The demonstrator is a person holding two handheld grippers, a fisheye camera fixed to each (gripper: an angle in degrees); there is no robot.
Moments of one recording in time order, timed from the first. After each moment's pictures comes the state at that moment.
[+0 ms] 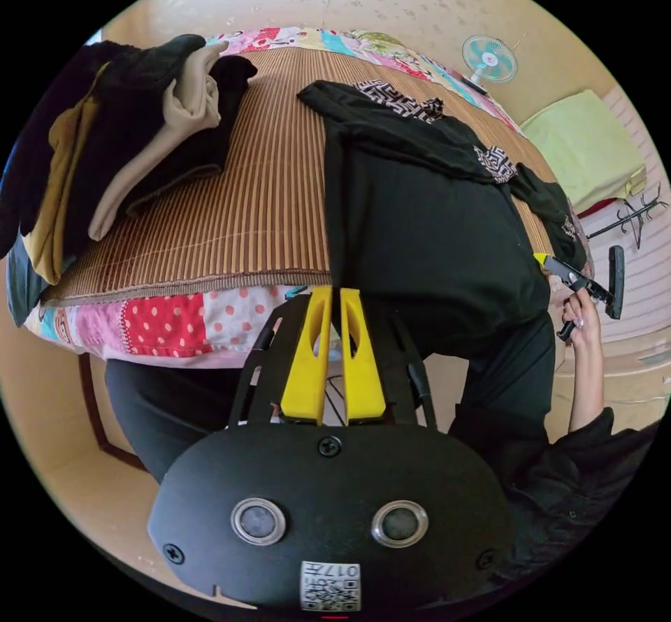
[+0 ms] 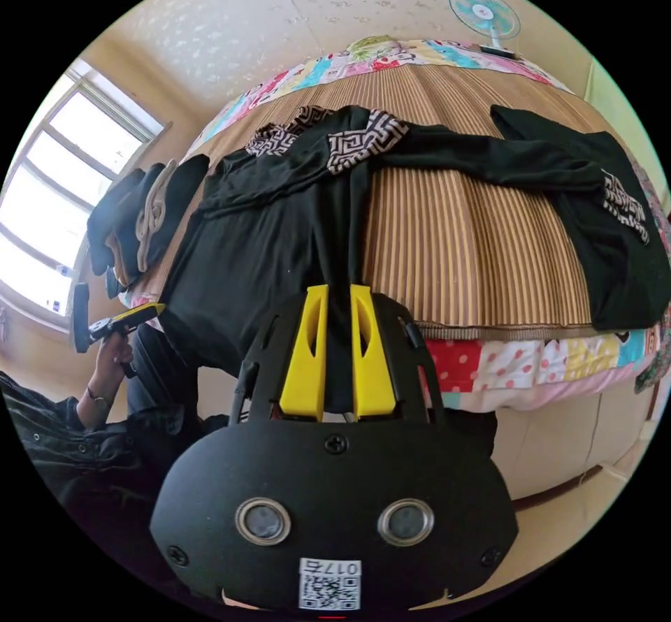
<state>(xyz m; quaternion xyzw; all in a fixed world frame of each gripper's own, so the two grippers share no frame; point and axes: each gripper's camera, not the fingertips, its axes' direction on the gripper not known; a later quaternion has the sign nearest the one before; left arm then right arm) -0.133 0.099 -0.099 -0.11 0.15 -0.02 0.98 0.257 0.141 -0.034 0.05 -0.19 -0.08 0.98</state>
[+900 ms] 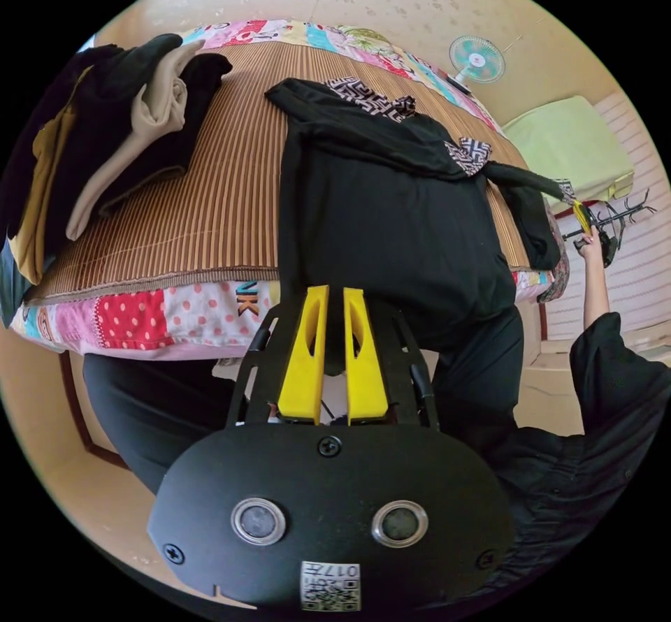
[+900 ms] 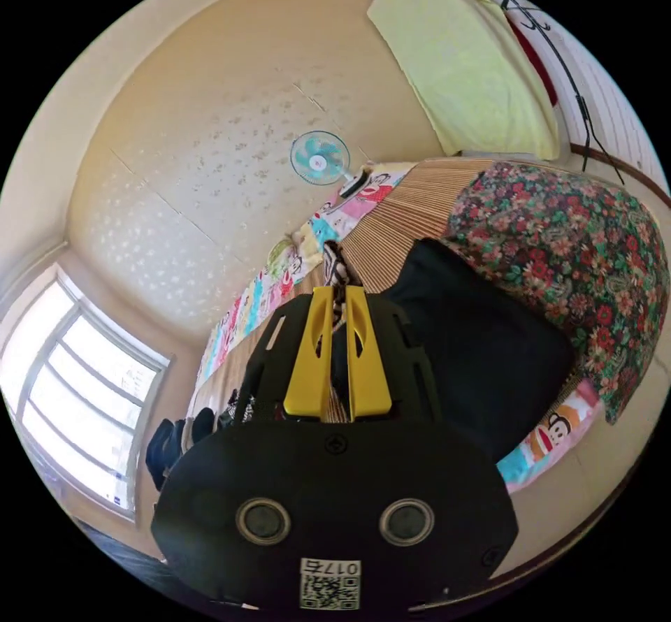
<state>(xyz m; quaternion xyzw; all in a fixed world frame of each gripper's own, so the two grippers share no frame) -0.103 0.091 -0.099 -0.14 0.19 -0.01 0.97 0.551 0.019 -0.051 0.21 -0.27 0.25 0.90</state>
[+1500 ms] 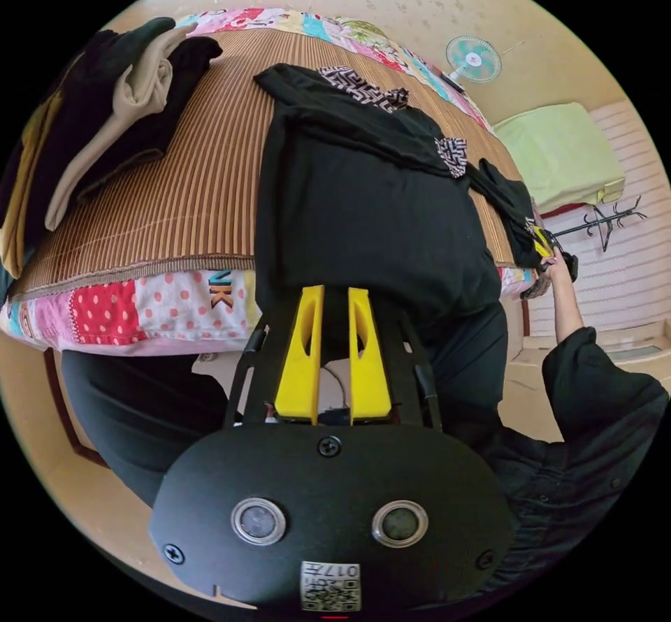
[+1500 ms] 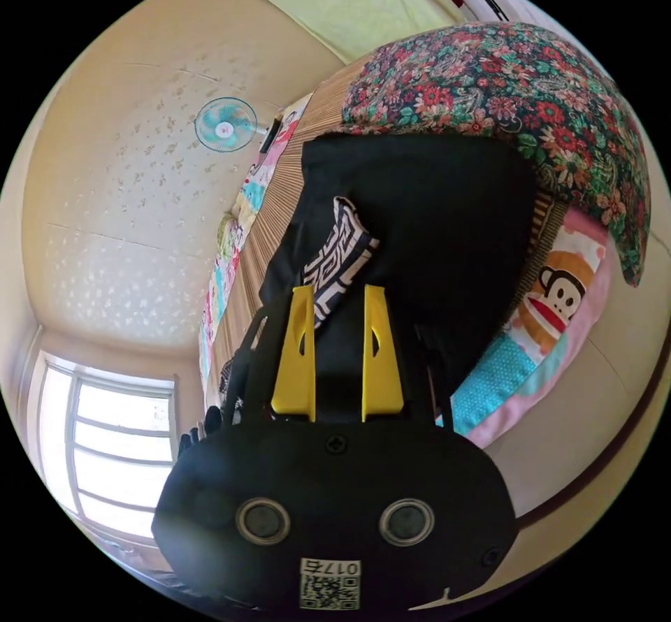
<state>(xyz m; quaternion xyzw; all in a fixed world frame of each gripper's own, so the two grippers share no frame) -0.080 0.089 -0.096 -0.12 0.22 0.02 0.97 0.556 0.063 0.032 0.12 -0.33 0.34 0.87</state>
